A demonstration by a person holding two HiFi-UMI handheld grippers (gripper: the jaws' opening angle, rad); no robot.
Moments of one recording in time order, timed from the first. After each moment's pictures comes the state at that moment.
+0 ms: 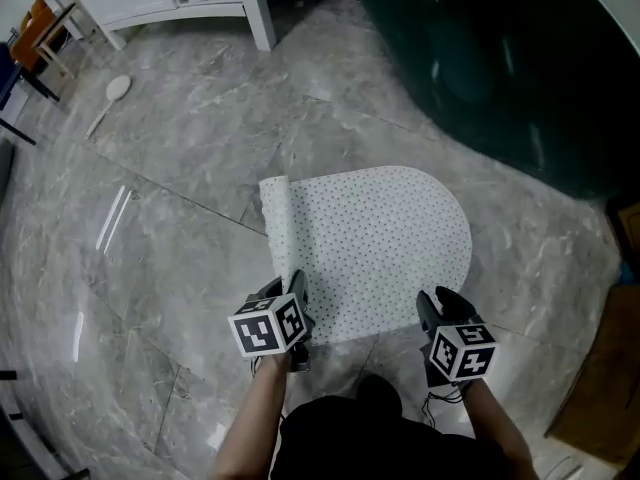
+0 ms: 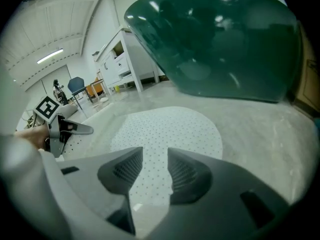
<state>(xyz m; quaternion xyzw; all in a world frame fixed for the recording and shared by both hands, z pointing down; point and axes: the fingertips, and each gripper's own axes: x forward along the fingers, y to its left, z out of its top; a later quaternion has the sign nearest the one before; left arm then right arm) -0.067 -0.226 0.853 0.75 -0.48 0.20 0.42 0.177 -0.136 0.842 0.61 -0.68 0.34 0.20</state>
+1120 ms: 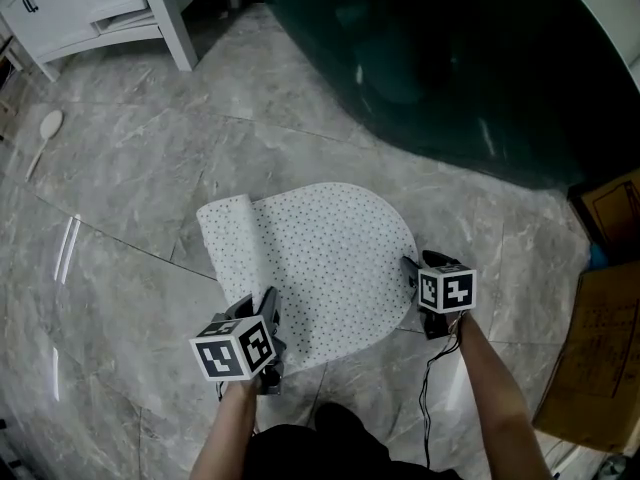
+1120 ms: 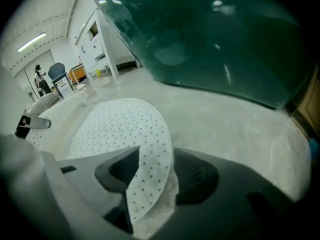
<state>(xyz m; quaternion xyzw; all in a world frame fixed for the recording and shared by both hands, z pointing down) 0.030 -0.246 0.850 0.78 -0.41 0.21 0.43 0.334 -0.211 0.909 0.62 -0.62 0.38 0.29</state>
